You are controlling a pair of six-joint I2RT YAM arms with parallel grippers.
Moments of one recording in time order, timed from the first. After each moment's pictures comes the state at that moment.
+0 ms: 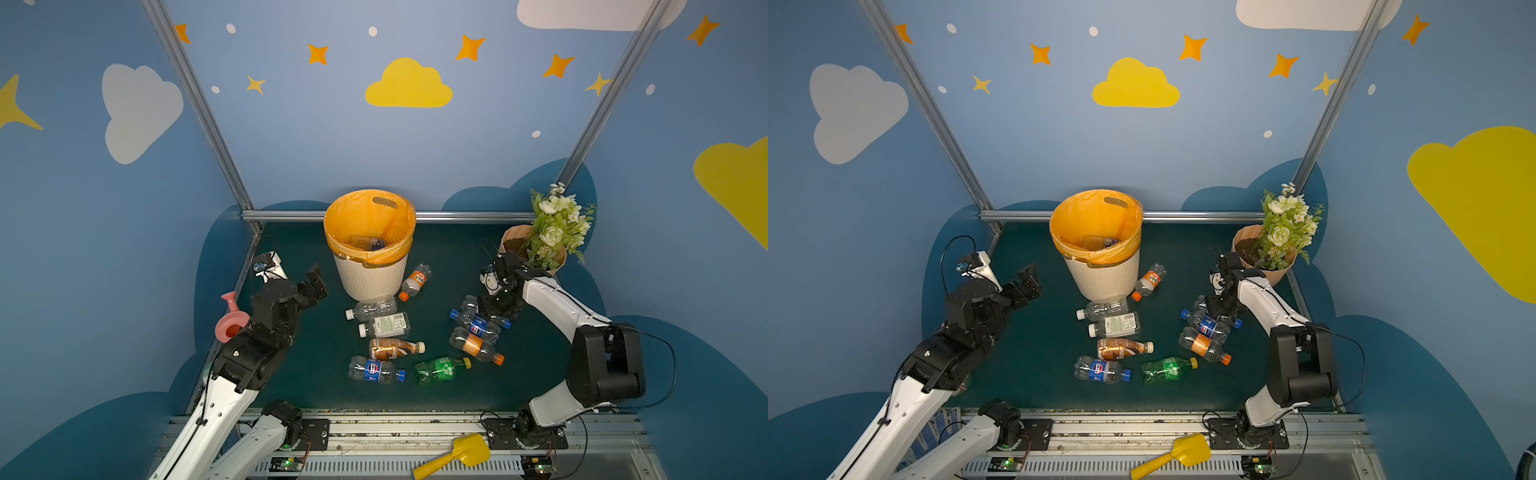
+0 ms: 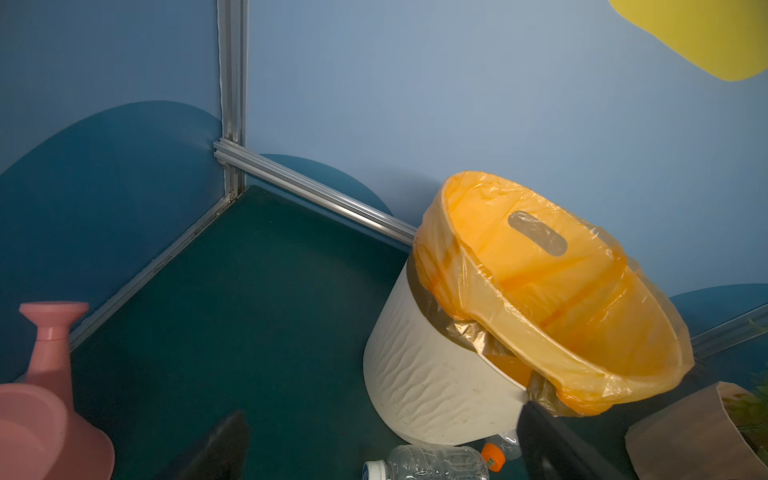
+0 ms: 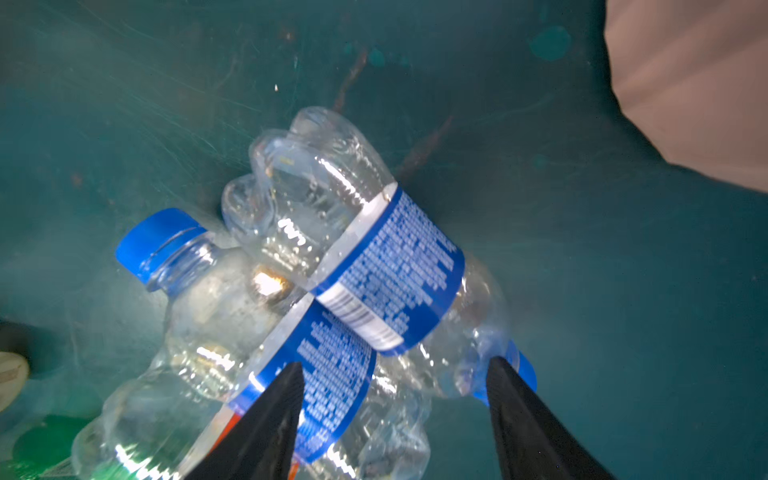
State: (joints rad) left arm -0.41 0.75 0.97 -0.57 -0.47 -0.57; right arm 0.18 1.59 1.11 -0.86 0.00 -0.11
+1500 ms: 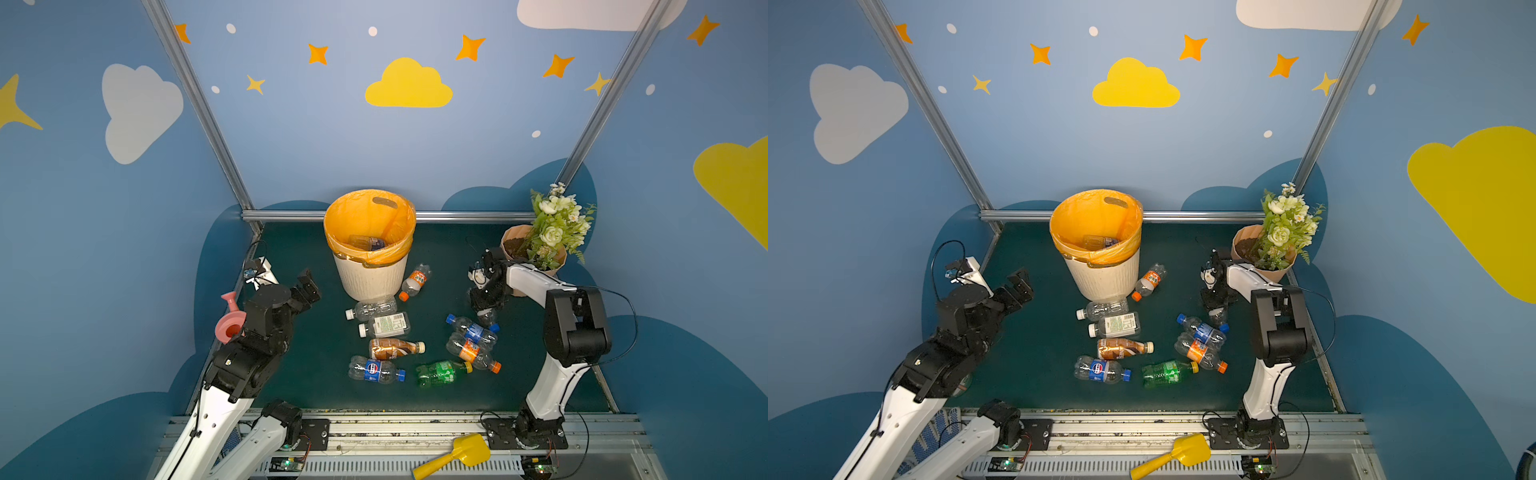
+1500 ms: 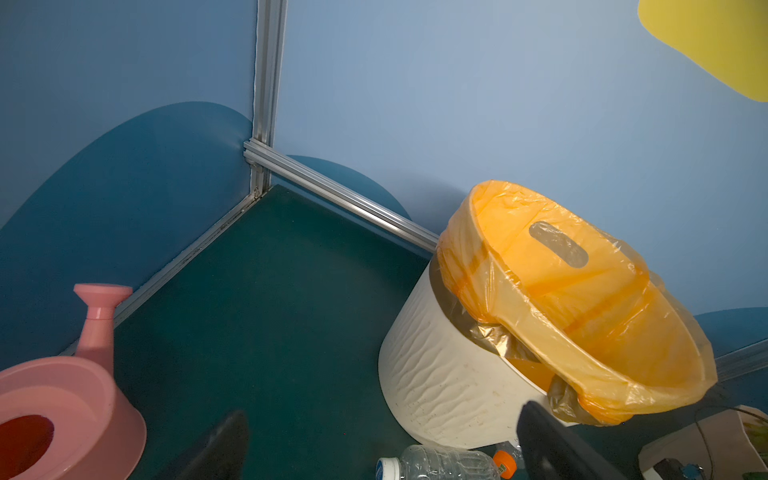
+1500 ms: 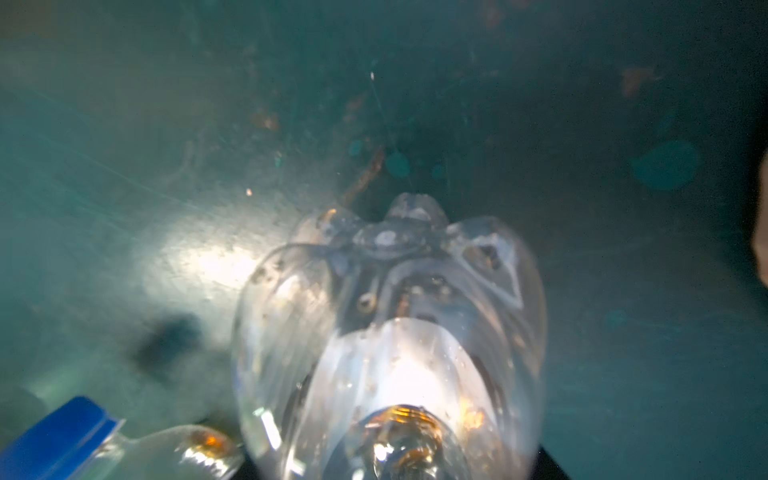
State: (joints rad) left arm -0.39 0.71 0.97 -0.63 -0.50 -0.61; right arm 0.18 1.83 1.25 -0.79 -0.07 -0.16
